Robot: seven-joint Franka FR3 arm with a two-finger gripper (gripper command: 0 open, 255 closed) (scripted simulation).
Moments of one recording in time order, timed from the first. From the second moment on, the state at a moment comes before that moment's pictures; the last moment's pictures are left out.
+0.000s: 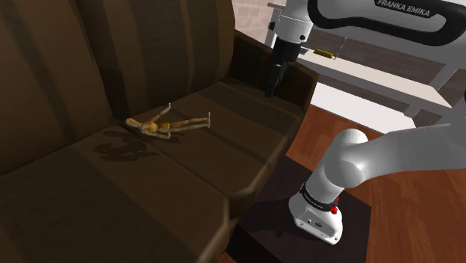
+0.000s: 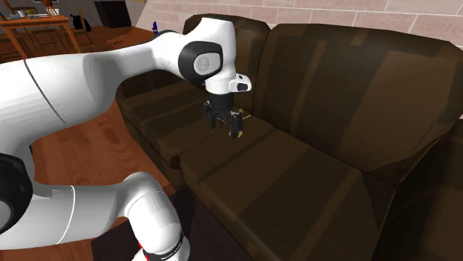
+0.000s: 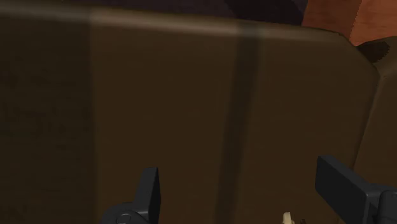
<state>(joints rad) 0.02 -0.81 0.07 -2.36 0.05 1.56 -0.15</state>
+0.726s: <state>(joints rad) 0.10 -0.61 0.06 -2.41 0.11 1.91 -0.30</state>
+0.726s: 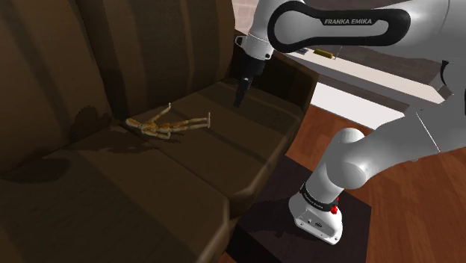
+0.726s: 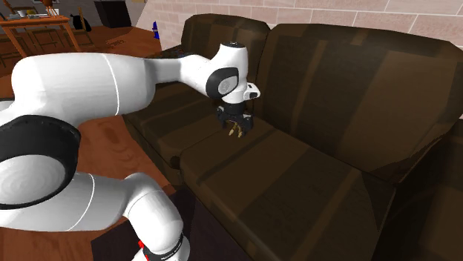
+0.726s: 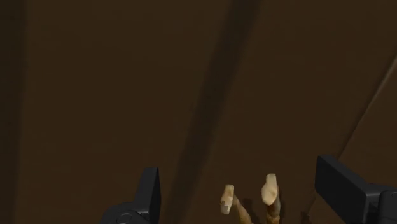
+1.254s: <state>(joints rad) 0.18 -0.36 0.06 -2.37 0.20 2.19 -0.45</state>
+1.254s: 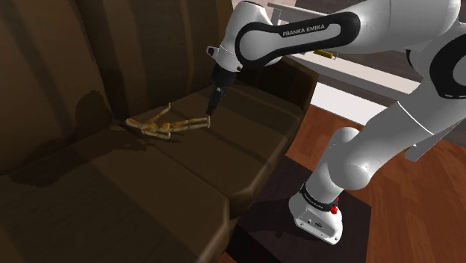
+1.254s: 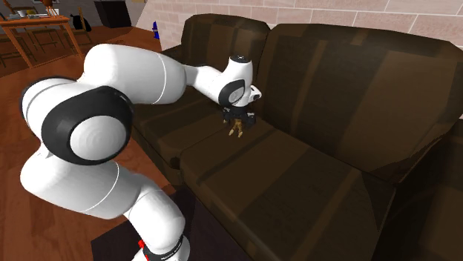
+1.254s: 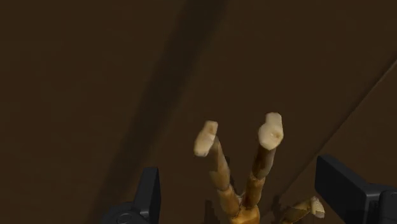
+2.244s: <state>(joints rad) 0.28 -0.01 0.09 -2.22 0.35 2.48 -0.71</state>
